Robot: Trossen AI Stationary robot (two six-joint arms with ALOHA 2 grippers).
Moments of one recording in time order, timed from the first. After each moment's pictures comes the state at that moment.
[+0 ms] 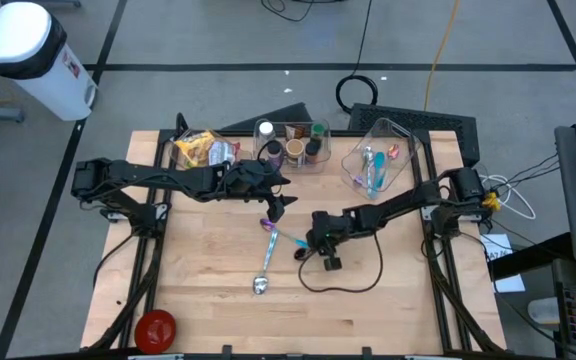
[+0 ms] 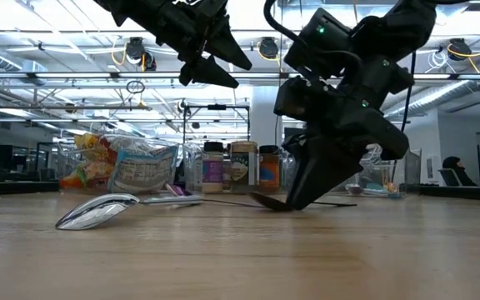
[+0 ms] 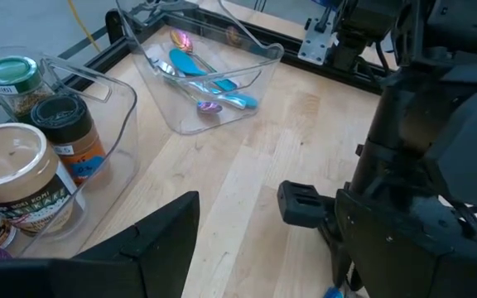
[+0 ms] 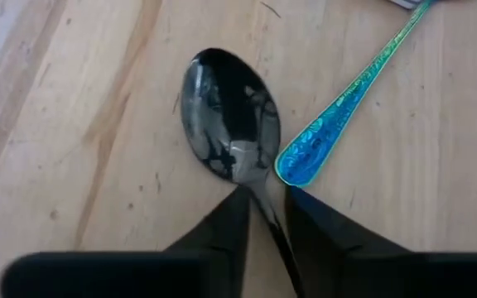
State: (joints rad) left arm 0.10 1.49 1.04 -0.04 -0.10 -0.25; right arm 0.10 1.80 0.75 -0.06 -0.05 -0.10
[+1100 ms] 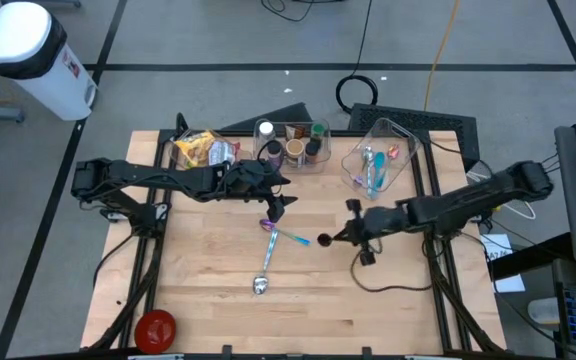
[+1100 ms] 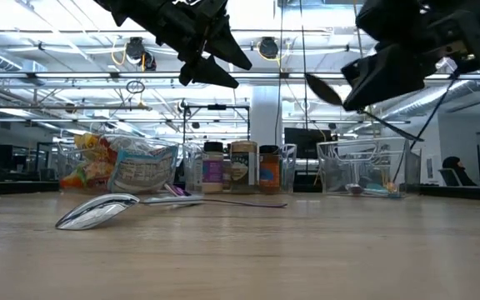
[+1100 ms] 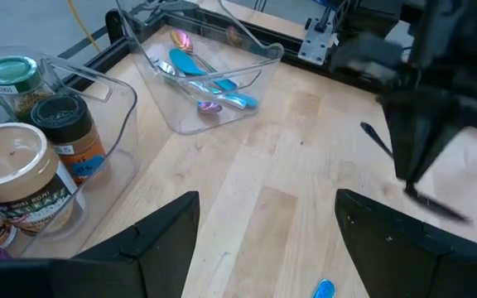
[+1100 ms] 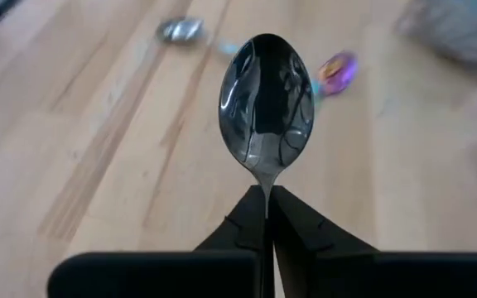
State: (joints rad) left arm 0.10 1.49 1.04 -0.04 -0.10 -0.25; right arm 0.20 1.17 0.60 -0.07 0.06 -0.08
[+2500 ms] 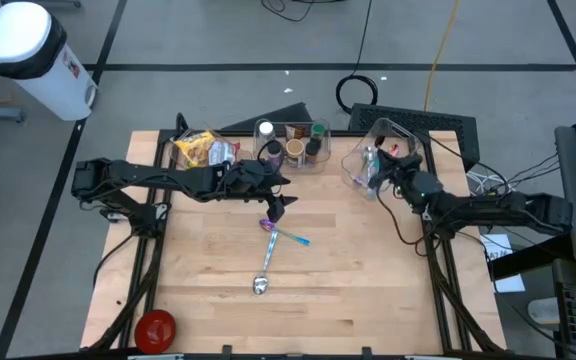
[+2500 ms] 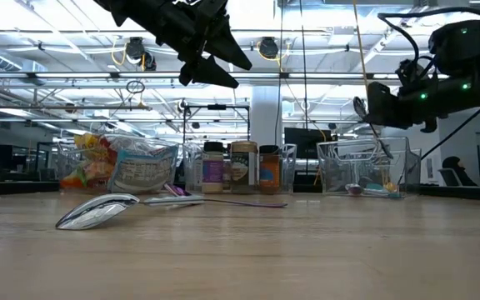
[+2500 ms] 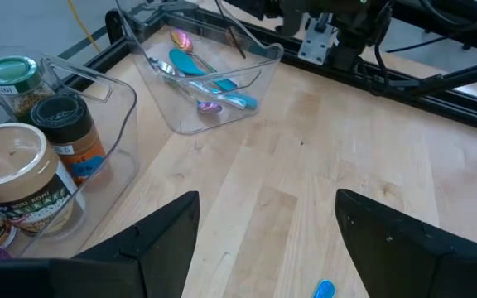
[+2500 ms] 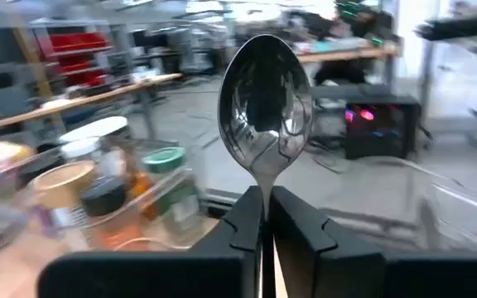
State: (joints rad) left arm 0.10 1.49 1.04 -0.04 -0.10 -0.25; right arm -0.41 0.88 0.02 0.85 0.64 0.17
